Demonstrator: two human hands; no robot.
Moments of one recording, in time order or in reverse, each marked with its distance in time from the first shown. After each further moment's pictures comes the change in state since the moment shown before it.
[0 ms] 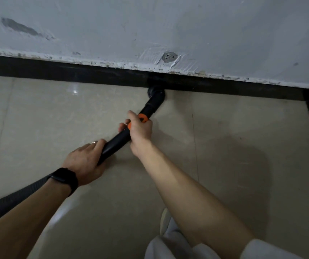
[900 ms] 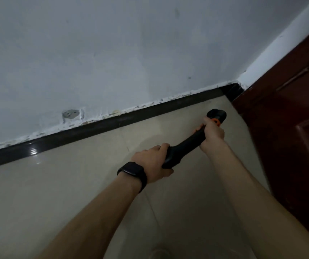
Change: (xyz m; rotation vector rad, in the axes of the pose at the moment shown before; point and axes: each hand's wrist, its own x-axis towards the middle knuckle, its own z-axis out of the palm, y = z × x) left_hand 0.172 0.331 -0.002 0.025 -0.270 0.519; right_hand -0.002 -0.275 -0.304 0.376 0.624 -0.293
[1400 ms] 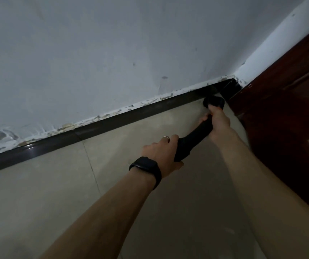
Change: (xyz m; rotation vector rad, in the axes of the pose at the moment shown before) left_hand 0.155 0.061 0.028 0.045 0.036 -0.072; right_hand 0.175 -0.061 -0.002 -0.044 -0.070 0.042
